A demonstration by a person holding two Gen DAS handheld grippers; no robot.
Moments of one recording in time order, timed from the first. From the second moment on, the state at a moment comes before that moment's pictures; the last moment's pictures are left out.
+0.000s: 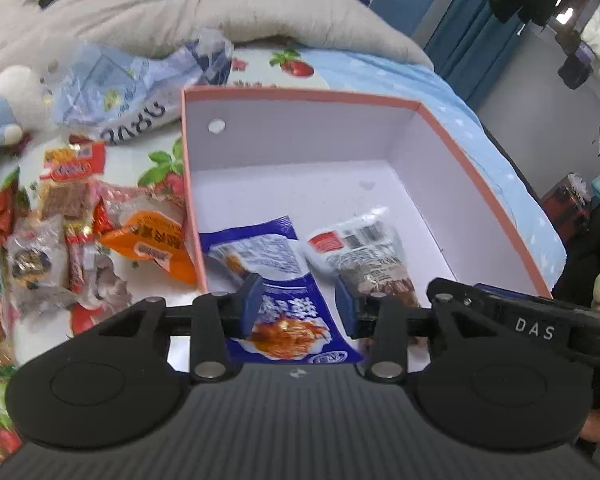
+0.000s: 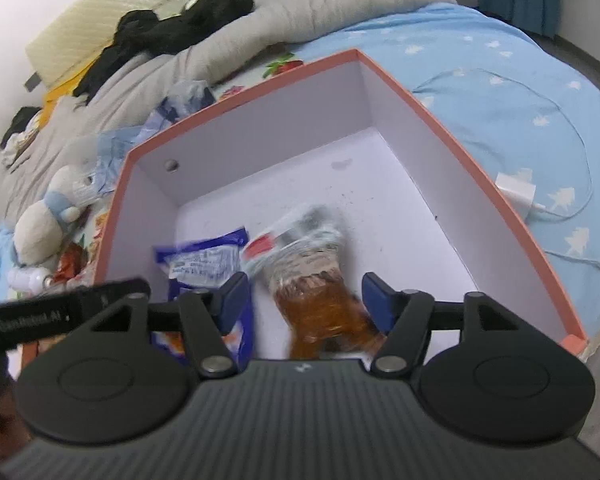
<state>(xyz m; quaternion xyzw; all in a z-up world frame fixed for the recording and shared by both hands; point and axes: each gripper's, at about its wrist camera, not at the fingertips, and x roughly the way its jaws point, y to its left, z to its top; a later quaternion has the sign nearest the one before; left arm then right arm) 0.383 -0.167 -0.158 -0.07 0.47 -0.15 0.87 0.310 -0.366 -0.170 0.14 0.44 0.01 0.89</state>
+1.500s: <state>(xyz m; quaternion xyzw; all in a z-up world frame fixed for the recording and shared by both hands) 0.049 0.001 -0.047 -0.12 0.33 -0.02 0.94 0.096 -0.228 -0.091 0.09 0.33 0.17 0.92</state>
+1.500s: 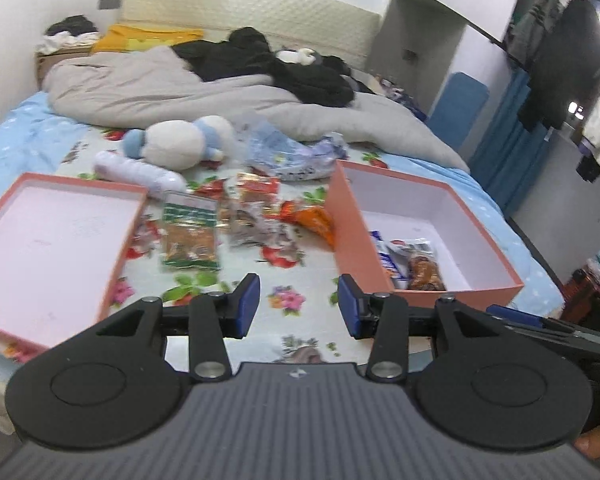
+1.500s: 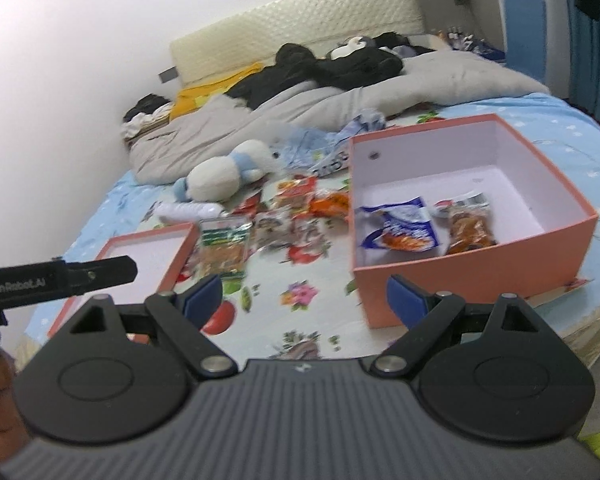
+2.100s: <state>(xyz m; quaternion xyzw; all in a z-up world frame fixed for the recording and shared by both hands) 0.016 0.031 -0.062 -0.14 0.33 0.01 0.93 0.075 -0.194 -0.092 0.05 0.32 0.21 0.92</state>
